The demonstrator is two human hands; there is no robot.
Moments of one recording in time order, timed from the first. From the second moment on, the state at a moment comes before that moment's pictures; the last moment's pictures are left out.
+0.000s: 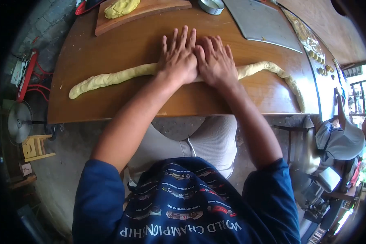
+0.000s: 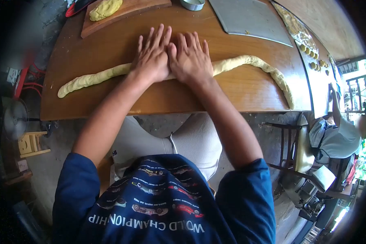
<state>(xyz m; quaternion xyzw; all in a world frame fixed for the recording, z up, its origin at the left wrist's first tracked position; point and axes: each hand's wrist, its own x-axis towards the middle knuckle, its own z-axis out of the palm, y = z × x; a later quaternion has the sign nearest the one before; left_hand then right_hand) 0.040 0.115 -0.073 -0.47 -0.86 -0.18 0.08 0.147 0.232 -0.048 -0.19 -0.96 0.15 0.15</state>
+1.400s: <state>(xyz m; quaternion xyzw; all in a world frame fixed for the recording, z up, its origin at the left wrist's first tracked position) -0.071 0.077 -0.052 -0.37 -0.92 -0.13 -0.03 0.034 0.230 -0.056 -0.20 -0.96 0.10 0.18</state>
